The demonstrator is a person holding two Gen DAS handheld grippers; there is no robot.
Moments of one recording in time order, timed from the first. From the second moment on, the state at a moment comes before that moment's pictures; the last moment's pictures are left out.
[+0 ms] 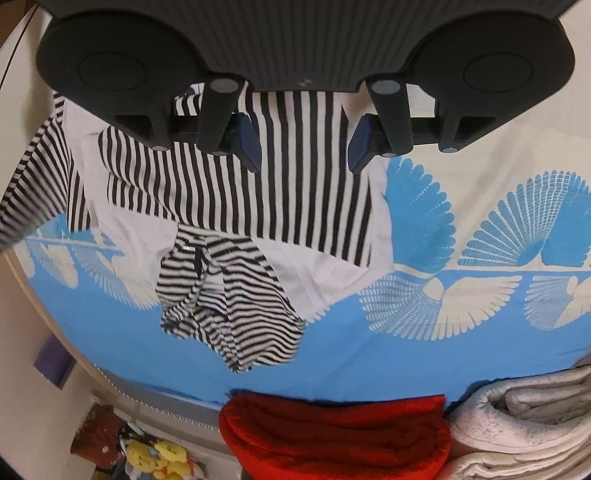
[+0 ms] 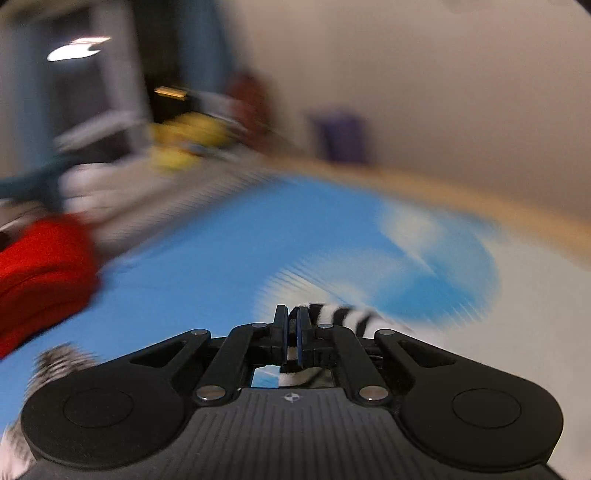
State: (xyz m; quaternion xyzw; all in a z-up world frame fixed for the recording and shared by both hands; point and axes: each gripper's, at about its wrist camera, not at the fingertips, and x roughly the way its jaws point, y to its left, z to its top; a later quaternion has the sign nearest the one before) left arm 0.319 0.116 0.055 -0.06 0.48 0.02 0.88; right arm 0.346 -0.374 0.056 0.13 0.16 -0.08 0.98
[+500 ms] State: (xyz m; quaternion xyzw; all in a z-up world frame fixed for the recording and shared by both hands) left arm 0.324 0.163 0.072 -0.14 0.47 0.05 0.87; right arm 0.320 -0.163 0.054 0.17 0.43 0.28 0.84
